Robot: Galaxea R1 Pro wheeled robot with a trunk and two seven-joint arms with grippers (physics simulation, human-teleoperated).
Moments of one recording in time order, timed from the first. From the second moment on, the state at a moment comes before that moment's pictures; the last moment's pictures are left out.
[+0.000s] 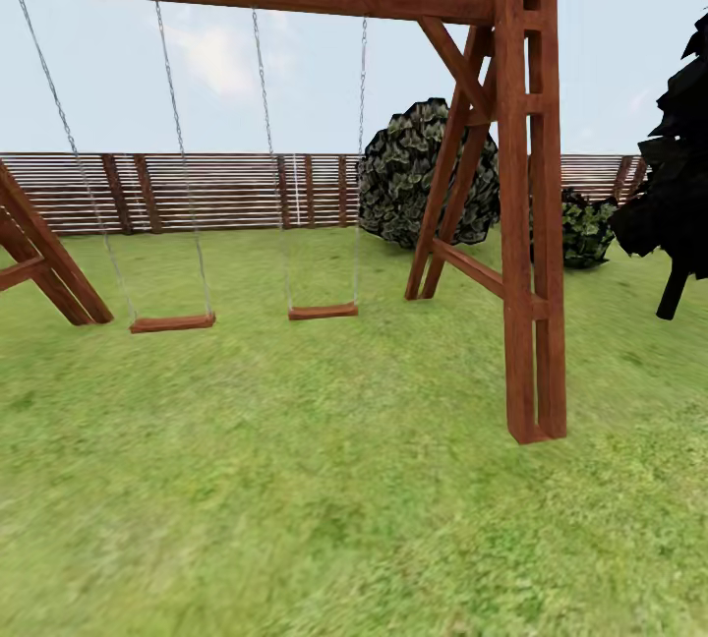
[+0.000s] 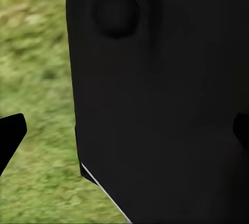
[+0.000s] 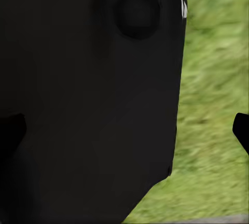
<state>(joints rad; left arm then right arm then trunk) 0.00 0.00 0.00 0.00 0.00 0.00 0.00 0.00 0.00 0.00 0.00 0.00 0.00 0.00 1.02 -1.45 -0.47</state>
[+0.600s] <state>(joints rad) 0.00 -0.02 0.01 -0.03 0.00 0.00 0.00 0.00 0.00 0.00 -0.04 -0.01 -0.08 -0.01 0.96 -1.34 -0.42</state>
